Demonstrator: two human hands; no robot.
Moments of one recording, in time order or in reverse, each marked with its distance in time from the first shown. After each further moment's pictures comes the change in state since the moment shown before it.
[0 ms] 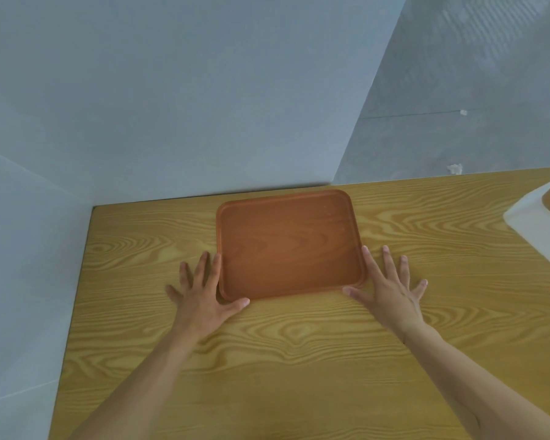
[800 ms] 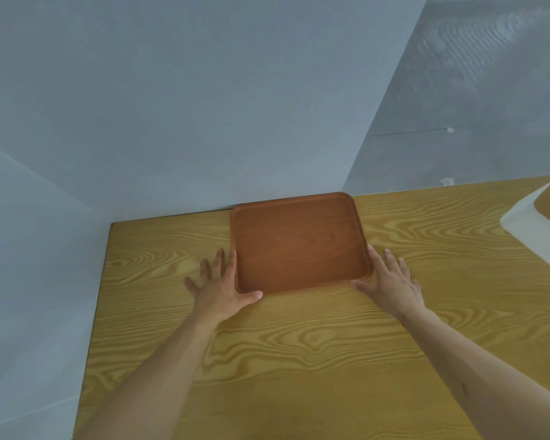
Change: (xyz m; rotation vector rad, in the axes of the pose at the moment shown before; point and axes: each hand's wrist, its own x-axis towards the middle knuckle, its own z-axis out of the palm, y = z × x) left_hand 0.034 0.008 -0.035 0.035 -0.089 -0.003; right_hand 0.013 -0.034 -0.016 0.020 -0.009 0.066
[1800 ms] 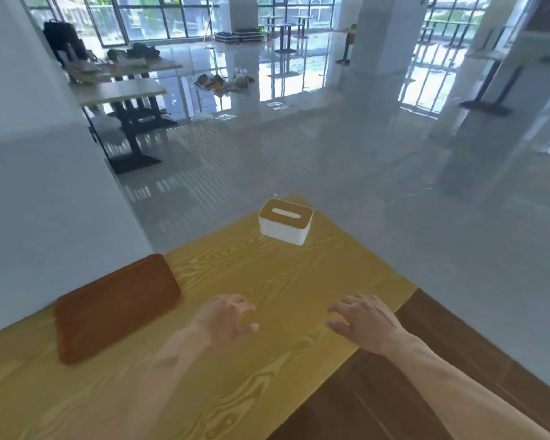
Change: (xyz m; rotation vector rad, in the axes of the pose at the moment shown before) left_hand -0.252 0.339 0.054 0.518 0.089 1.020; right_hand -0.345 0.294 -0.099 -0.190 0.329 -0.062
